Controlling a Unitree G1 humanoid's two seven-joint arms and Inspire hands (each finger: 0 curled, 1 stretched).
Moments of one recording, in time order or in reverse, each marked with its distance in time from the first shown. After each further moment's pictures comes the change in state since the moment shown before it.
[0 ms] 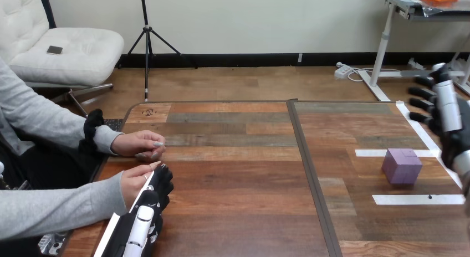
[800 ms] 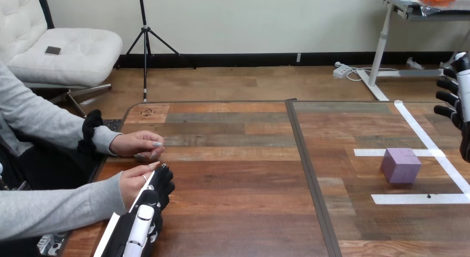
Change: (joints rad) left arm -0.002 0.000 0.000 0.000 -0.001 0.000 -0.002; right arm -0.063 -0.042 -0.006 0.073 -0.033 0.016 -0.068
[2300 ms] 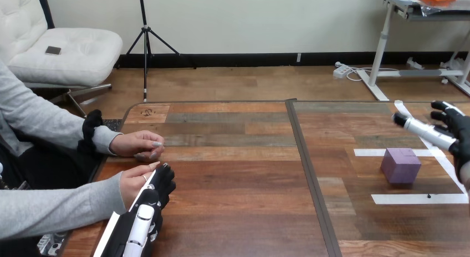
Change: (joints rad) left arm -0.001 -0.001 0.000 0.000 0.003 -0.006 0.003; right arm 0.020 0.009 0.090 0.041 -0.197 0.078 -0.082
